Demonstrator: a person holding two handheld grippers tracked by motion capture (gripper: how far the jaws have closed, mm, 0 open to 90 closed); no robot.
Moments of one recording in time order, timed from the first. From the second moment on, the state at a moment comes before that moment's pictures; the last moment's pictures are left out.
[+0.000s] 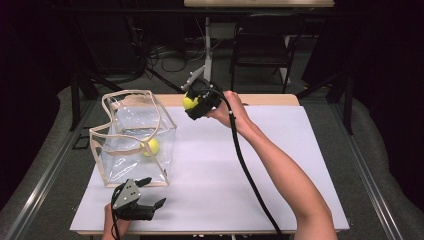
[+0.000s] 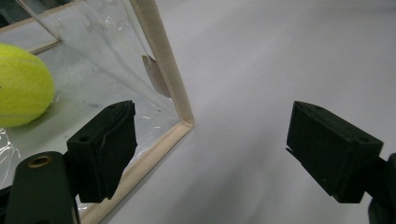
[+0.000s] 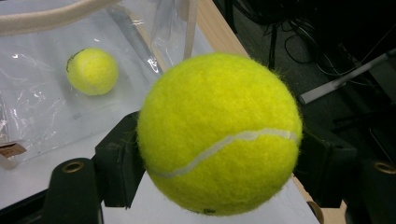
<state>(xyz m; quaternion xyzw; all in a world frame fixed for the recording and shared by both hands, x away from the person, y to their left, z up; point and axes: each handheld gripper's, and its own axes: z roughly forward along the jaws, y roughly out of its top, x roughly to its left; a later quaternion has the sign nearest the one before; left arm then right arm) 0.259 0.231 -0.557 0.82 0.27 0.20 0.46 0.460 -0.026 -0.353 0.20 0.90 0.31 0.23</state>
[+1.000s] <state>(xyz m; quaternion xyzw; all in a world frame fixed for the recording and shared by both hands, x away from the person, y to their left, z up) 0.259 0.232 -0.557 0.82 0.27 0.20 0.46 0.455 0.004 -0.324 0.17 0.90 0.33 0.24</state>
